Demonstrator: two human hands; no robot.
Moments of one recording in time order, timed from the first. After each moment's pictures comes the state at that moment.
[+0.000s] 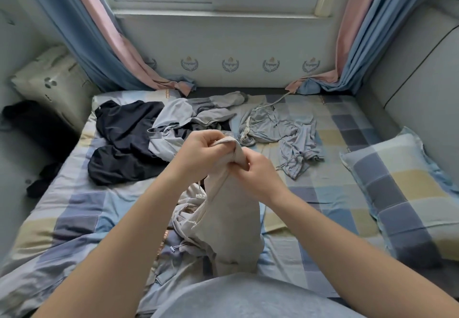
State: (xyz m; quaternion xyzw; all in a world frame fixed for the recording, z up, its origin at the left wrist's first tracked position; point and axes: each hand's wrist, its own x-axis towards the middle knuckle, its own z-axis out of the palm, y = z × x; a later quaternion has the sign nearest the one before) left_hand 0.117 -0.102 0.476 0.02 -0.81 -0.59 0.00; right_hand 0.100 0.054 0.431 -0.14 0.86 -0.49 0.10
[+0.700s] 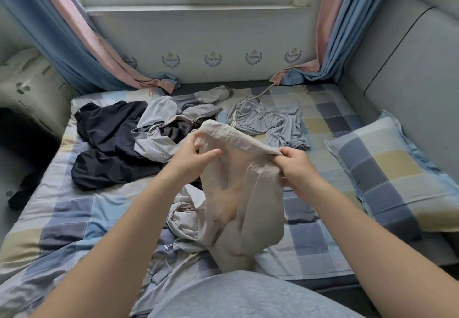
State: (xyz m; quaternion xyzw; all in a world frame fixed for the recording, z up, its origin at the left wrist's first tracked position) left_hand 0.105 -0.094 0.431 0.11 -0.81 -0.57 -0.09; right_hand 0.087 0.152 0.409 0.12 0.75 -0.64 0.16
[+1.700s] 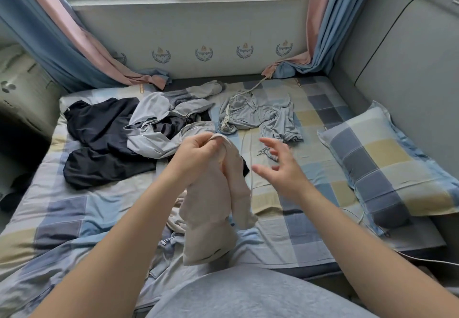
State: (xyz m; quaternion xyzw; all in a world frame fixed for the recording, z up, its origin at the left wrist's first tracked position) left_hand 0.128 -0.064 0.443 0.03 -0.77 -0.63 -0.04; right_hand 0.130 0.156 0.403 -0.05 0.85 -0.51 0.06
